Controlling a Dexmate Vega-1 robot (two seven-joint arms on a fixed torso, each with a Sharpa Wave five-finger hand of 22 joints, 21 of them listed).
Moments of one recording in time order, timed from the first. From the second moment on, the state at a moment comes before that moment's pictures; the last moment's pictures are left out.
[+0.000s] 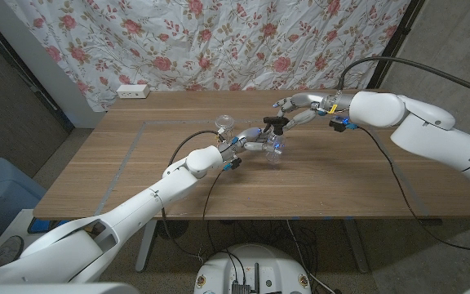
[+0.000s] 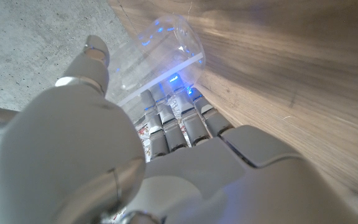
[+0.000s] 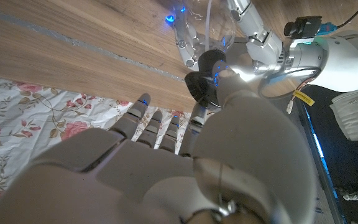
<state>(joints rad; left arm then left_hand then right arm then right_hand) 0.66 0.46 0.75 -1.38 -0.18 -0.24 -0.20 0.98 -0.06 0.38 -0.17 0.21 0.44 -0.04 0.77 0.32 0.59 -0.11 0.48 0.55 0.59 -0.06 0.36 0.28 0.34 -0.05 0.21 0.17 -0.71 -1.08 -0.48 -2.14 -0.10 -0.20 0.43 1.13 0.07 0.45 -0.19 0.27 0.78 -0.13 0.46 0.24 0.14 -0.12 0.21 0.20 0.03 -0.03 0.26 0.27 0.25 0.00 0.19 0.16</state>
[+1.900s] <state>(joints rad) 0.64 0.45 0.75 -1.36 -0.18 -0.23 -0.19 0.98 -0.06 0.37 -0.17 0.21 0.44 -0.04 0.77 0.31 0.61 -0.11 0.46 0.56 0.59 -0.05 0.36 0.28 0.34 -0.05 0.21 0.17 -0.67 -1.08 -0.47 -2.03 0.05 -0.09 0.47 1.36 0.10 0.46 -0.18 0.32 0.73 -0.22 0.35 0.20 0.05 -0.11 0.20 0.20 -0.06 0.01 0.24 0.29 0.17 0.03 0.19 0.16</state>
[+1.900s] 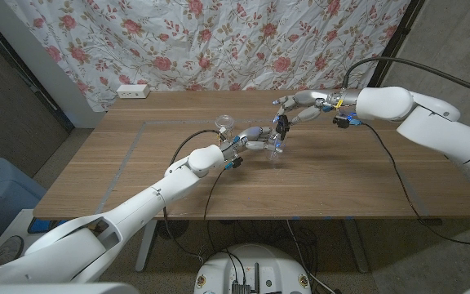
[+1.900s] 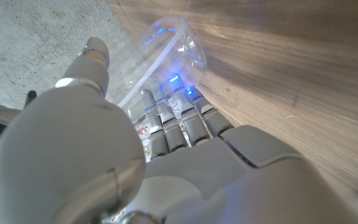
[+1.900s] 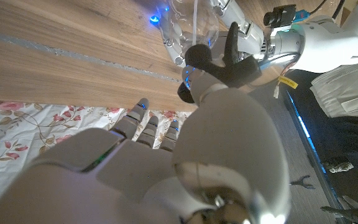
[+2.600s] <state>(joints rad) 0.64 0.45 0.76 -1.37 -0.17 -0.24 -0.19 0.98 -0.06 0.37 -0.17 0.21 0.44 -0.04 0.77 0.30 0.61 -0.11 0.46 0.56 0.60 -0.06 0.36 0.28 0.34 -0.05 0.21 0.17 -0.69 -1.12 -0.42 -2.05 0.08 -0.11 0.44 1.30 0.08 0.41 -0.15 0.32 0.67 -0.22 0.30 0.19 0.03 -0.09 0.20 0.20 -0.06 0.01 0.23 0.29 0.18 0.05 0.19 0.16</state>
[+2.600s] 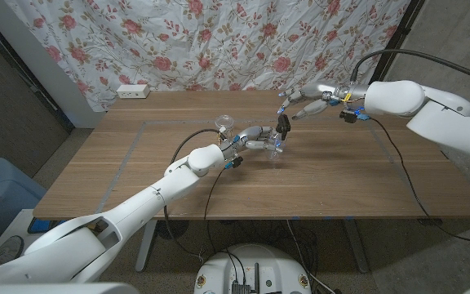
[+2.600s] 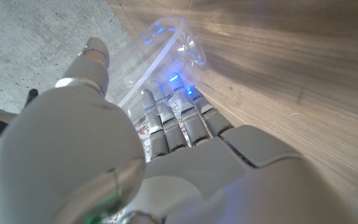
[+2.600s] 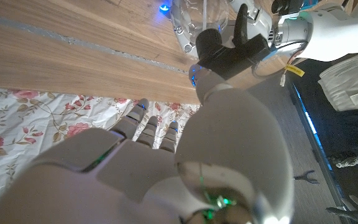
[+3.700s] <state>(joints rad) 0.67 0.48 0.74 -1.42 -0.16 -0.23 -0.17 0.98 -0.06 0.38 -0.17 0.21 0.44 -0.04 0.77 0.30 0.61 -0.11 0.46 0.57 0.60 -0.06 0.35 0.28 0.34 -0.05 0.21 0.17 -0.76 -1.23 -0.34 -2.24 0.07 -0.31 0.36 0.79 0.01 0.19 -0.02 0.27 0.56 -0.17 0.20 0.21 0.04 0.00 0.20 0.20 -0.02 0.11 0.25 0.29 0.24 0.16 0.19 0.16</state>
